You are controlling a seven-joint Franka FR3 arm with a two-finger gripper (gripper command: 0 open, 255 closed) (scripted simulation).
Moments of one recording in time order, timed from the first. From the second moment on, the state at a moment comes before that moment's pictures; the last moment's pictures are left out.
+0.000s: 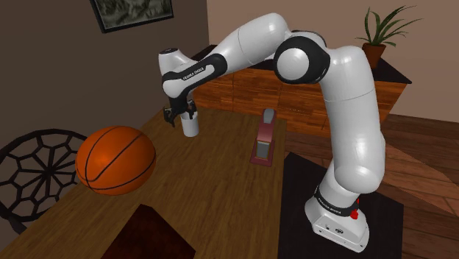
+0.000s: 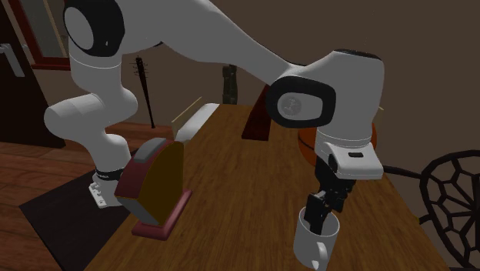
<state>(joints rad) 0.07 0.50 0.12 -1.59 -0.14 2.14 0.50</state>
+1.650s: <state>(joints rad) 0.07 0.47 0.12 -1.54 -0.13 2.07 0.49</state>
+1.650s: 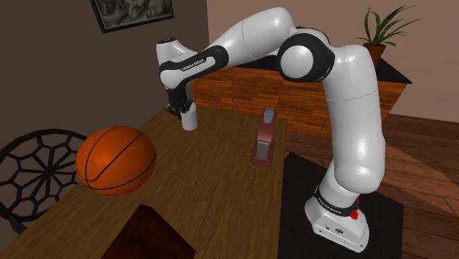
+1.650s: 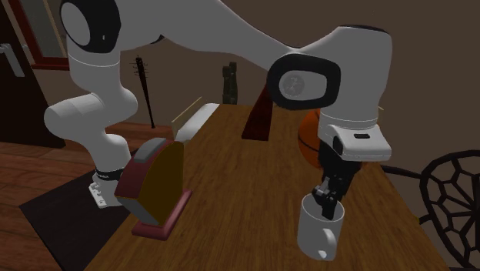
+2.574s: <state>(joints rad) 0.07 0.44 0.13 -1.41 -0.12 1.90 0.48</state>
